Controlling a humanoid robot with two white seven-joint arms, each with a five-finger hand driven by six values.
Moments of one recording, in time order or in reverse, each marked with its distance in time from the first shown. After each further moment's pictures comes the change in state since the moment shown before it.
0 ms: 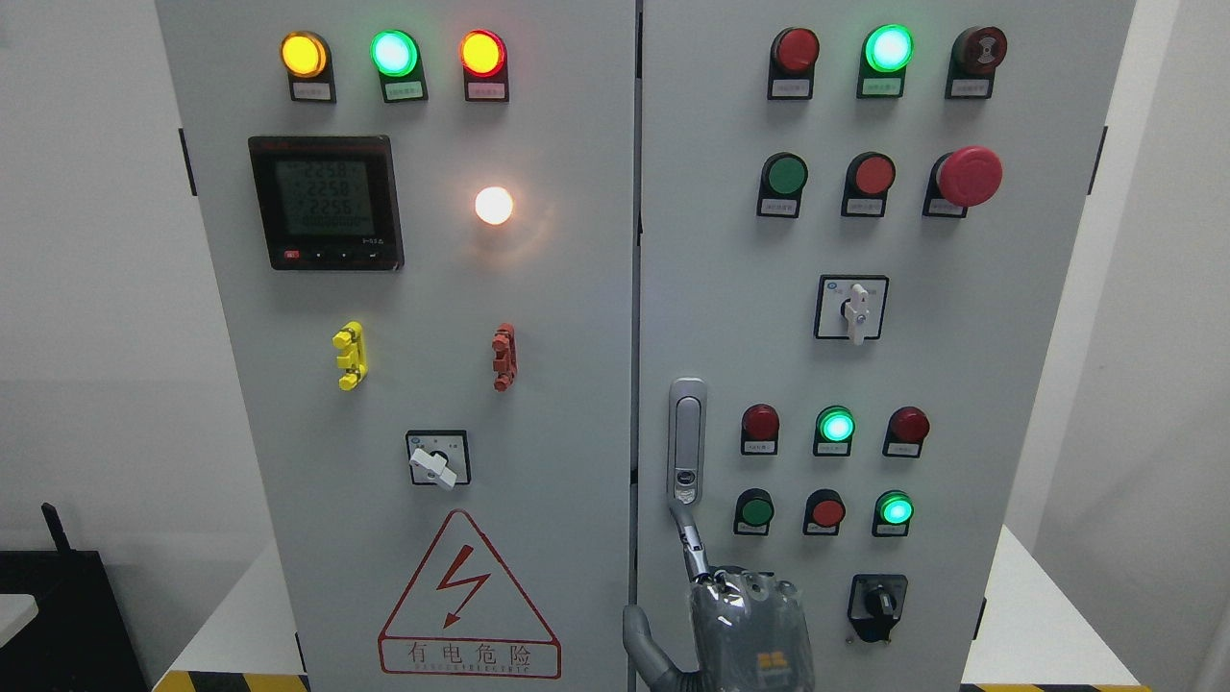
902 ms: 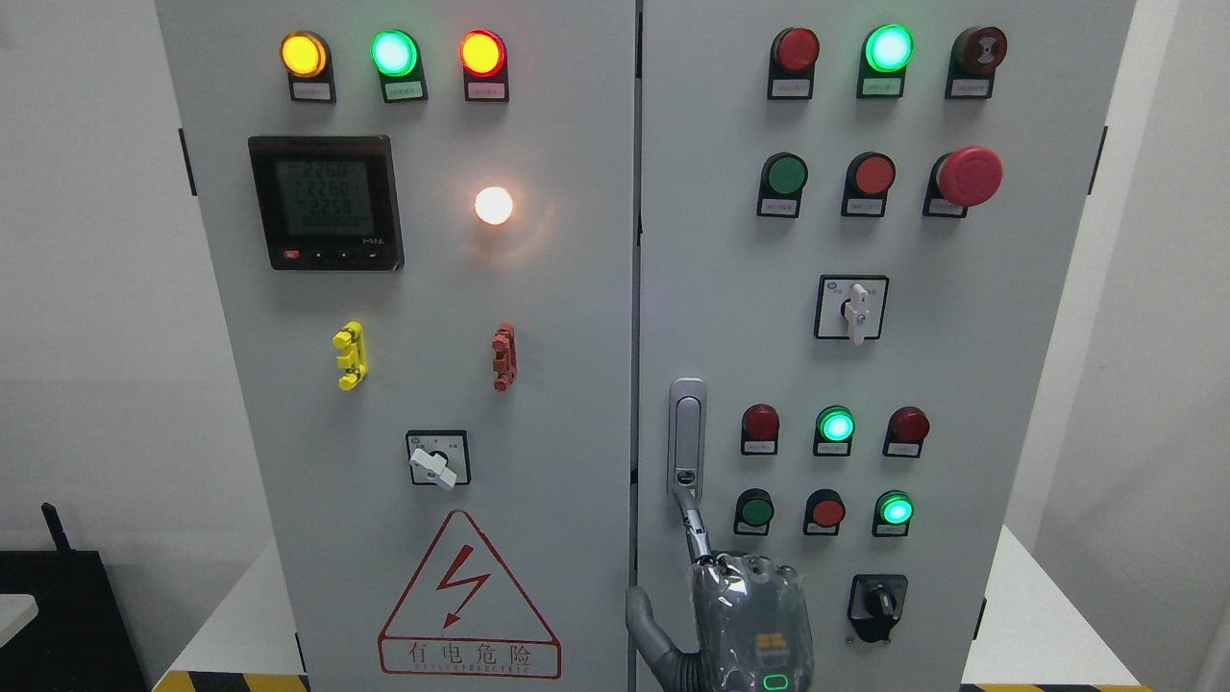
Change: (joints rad) left arm 0.000 0.000 0.000 0.000 0.000 0.000 0.000; right arm -0.034 0.002 0.003 0.015 -0.003 0.041 0.013
